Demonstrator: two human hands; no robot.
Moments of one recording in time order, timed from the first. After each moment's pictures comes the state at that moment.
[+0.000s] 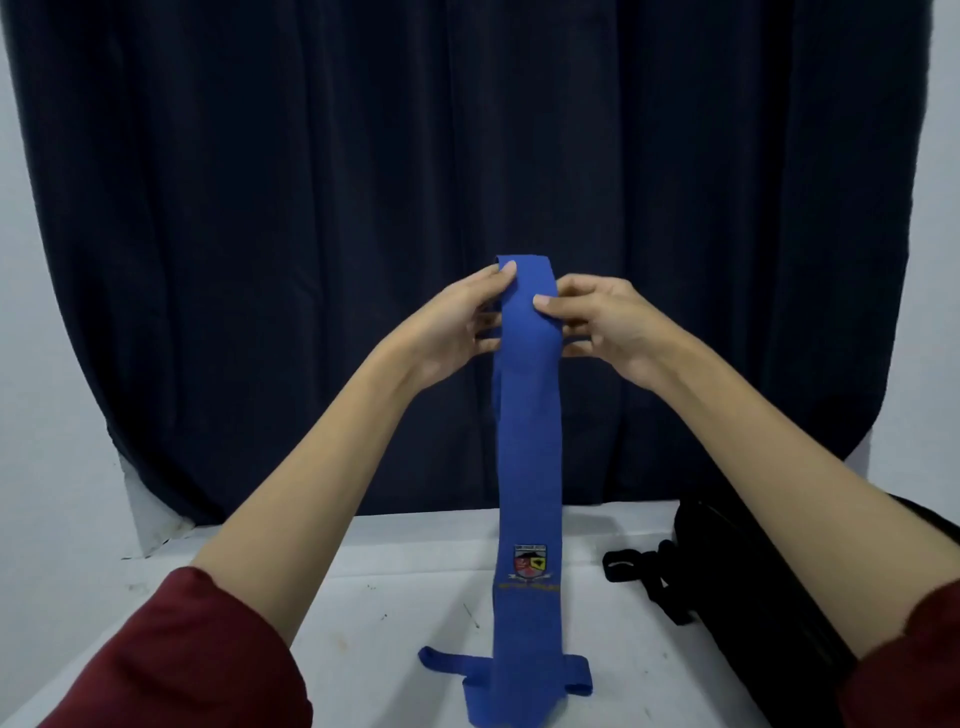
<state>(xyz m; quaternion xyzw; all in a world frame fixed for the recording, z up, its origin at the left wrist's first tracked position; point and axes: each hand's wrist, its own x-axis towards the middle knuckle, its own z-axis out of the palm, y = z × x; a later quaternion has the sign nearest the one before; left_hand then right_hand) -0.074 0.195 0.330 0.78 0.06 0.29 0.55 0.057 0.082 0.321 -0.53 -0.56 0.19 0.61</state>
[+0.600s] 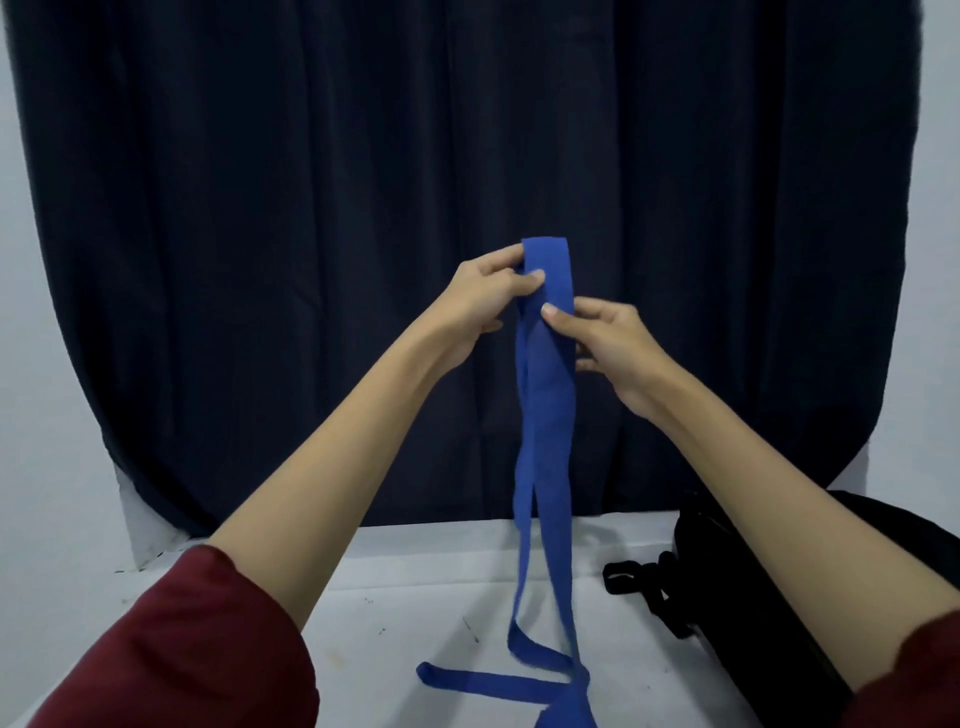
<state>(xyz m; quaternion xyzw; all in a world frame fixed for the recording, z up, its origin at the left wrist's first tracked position) -0.062 0.176 0.353 0.81 0.12 0.37 0.45 0.057 0.088 0.305 -0.54 -0.52 0.12 0.65</state>
